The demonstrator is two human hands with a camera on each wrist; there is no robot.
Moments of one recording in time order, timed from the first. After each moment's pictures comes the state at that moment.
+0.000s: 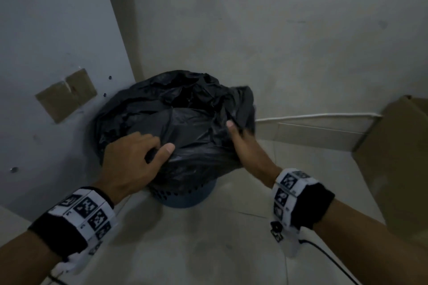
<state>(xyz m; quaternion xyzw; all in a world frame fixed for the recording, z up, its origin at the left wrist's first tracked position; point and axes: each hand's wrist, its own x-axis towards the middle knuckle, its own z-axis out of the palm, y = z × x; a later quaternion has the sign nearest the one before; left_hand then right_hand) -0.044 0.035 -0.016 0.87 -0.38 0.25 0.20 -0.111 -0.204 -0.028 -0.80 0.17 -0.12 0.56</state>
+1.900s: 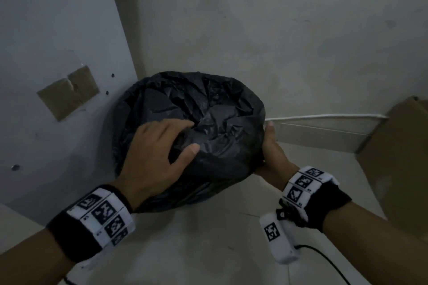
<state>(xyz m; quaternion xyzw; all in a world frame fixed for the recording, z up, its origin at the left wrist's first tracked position) -0.055 0.009 -0.010 0.84 -0.41 0.23 0.25 -0.097 -0.248 -0.074 -0.52 0.34 -0.06 0.78</state>
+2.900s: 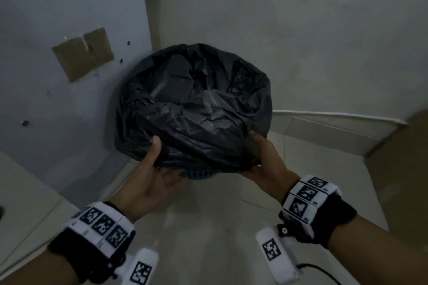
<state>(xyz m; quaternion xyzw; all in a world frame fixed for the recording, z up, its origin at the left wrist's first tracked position) -0.083 0.035 -0.083 0.49 0.08 -0.32 0.81 -0.118 -0.203 -0.086 -0.47 0.33 -0.03 0.82</state>
